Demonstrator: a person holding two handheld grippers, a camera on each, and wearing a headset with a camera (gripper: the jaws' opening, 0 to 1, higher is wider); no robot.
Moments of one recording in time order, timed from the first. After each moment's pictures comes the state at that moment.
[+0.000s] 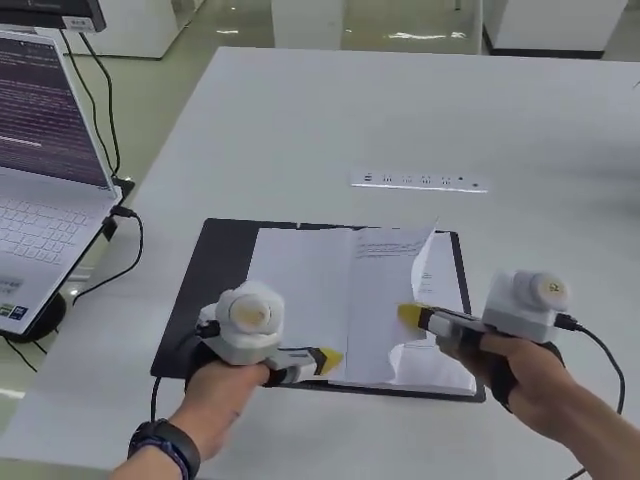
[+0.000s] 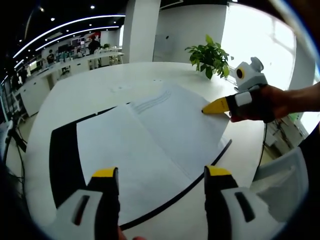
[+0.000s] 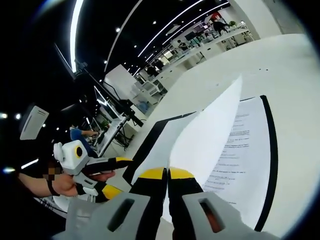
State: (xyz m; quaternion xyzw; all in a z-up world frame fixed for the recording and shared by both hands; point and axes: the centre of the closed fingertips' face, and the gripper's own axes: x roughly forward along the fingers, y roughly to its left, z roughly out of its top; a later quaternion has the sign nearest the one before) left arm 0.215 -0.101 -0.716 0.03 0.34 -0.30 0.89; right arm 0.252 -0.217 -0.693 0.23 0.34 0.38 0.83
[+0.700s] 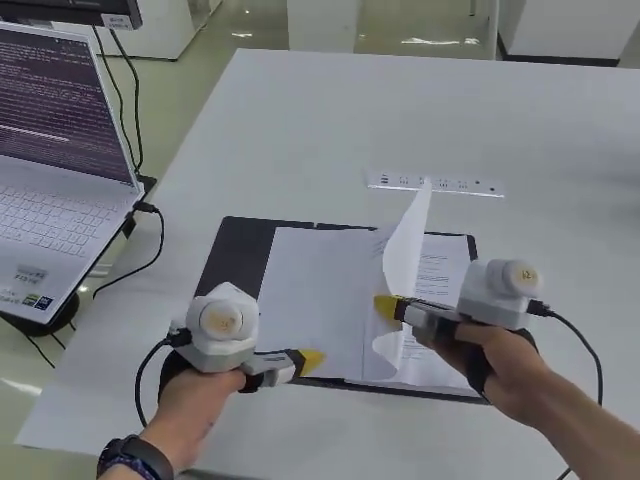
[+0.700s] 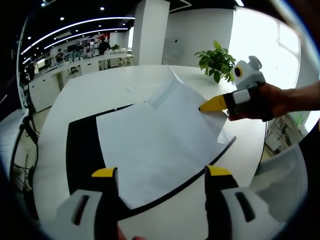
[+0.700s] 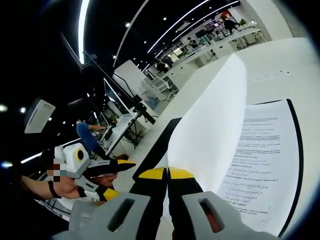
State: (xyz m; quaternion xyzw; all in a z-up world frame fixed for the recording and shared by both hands) left arm 0.202 -0.055 -0.708 0.02 0.34 -0.27 0.90; right arm 0.251 -0.162 -0.679 0.22 0.33 0.42 0.82
